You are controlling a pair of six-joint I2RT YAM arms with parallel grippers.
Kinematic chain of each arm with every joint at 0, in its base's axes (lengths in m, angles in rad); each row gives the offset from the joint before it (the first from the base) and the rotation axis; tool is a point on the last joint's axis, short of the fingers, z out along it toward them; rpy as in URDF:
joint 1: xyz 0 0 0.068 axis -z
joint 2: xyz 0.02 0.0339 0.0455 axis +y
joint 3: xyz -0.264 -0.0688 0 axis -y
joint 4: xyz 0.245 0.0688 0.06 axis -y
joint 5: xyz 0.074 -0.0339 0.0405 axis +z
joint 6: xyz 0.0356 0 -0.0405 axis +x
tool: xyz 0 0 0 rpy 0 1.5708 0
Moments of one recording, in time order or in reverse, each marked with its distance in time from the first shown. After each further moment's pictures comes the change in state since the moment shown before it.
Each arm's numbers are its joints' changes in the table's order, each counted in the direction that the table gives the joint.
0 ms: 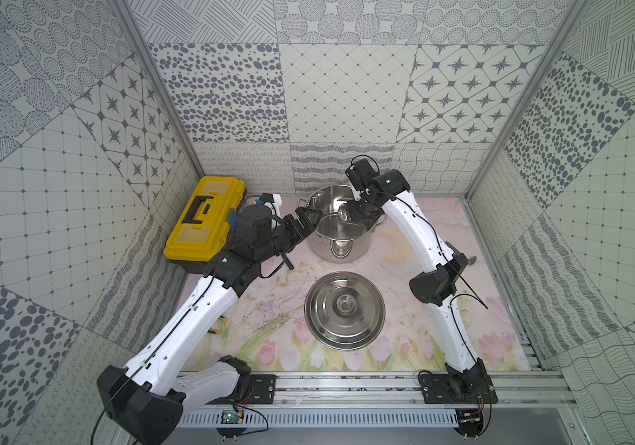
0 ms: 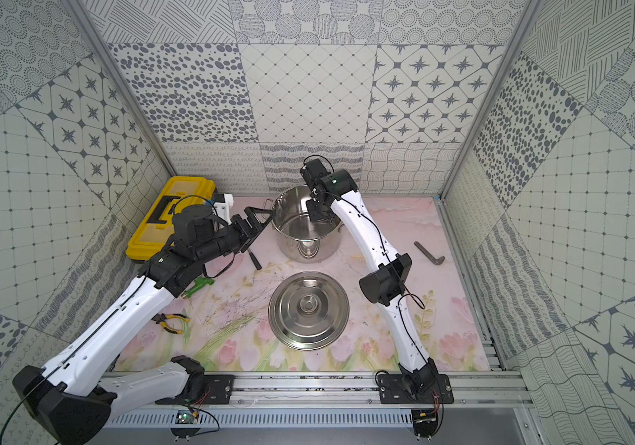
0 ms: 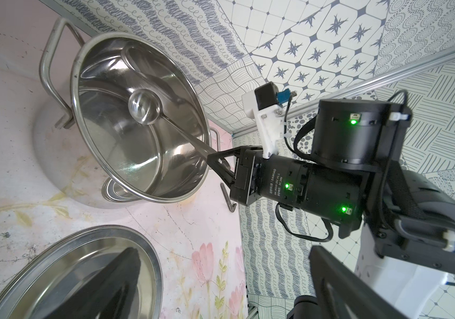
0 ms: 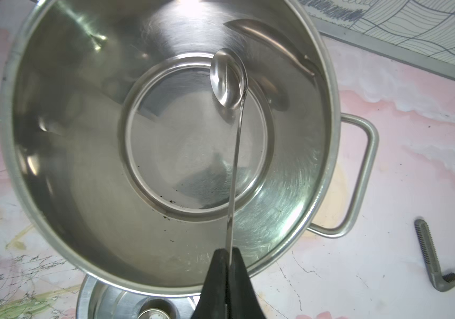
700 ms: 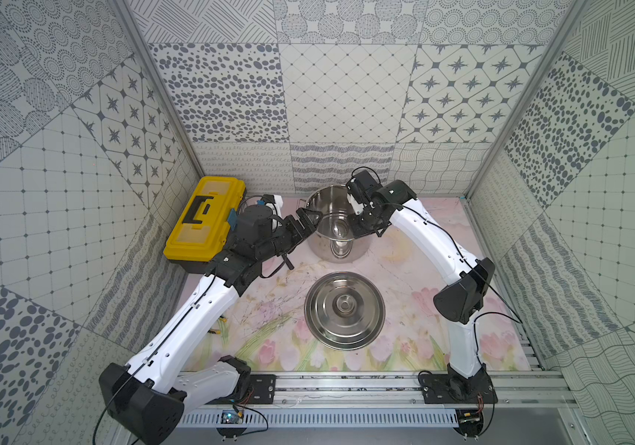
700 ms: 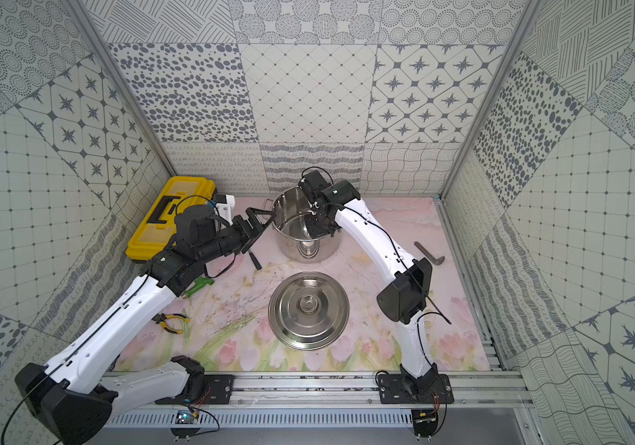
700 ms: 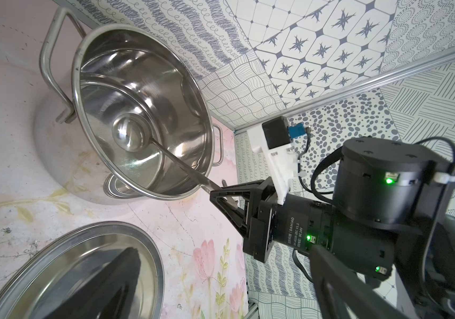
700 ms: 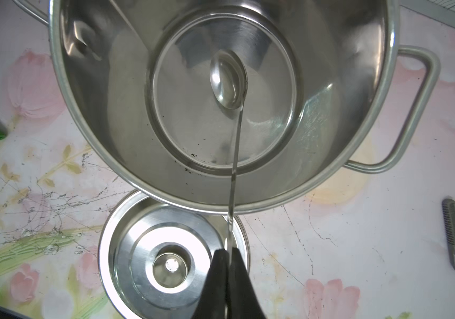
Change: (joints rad) left arm -0.005 0.010 -0.008 0.000 -0.016 -0.003; right arm -0.065 -0.269 -0.442 0.153 0.079 0.022
